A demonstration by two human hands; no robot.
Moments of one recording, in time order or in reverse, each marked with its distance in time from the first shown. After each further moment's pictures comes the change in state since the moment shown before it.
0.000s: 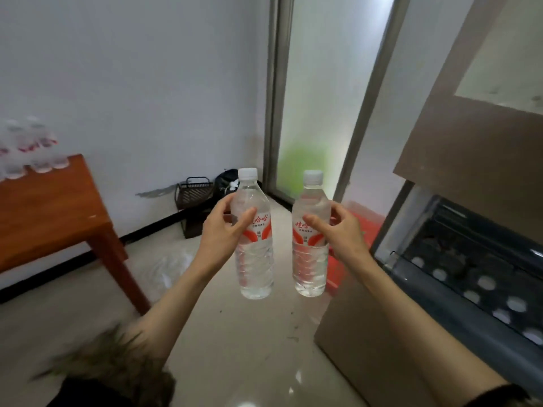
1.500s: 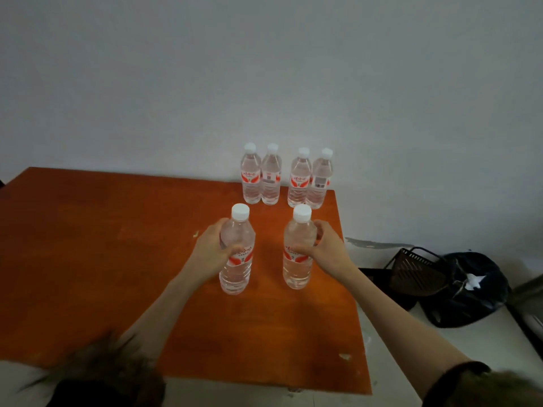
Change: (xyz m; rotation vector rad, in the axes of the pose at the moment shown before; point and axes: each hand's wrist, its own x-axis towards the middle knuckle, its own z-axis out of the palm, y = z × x) left_hand 0.343 -0.332 -0.692 0.467 0.436 -0.578; right_hand 0.343 -0.075 0.889 -0.310 -0.842 -0.095
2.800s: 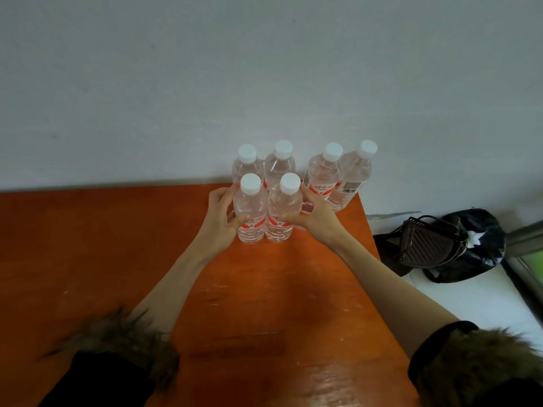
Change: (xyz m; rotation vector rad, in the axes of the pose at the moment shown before) left_hand 0.252 -0.043 0.009 -0.231 -0.228 0.142; right_hand 0.229 -0.013 0.064 0.121 -0.065 0.043
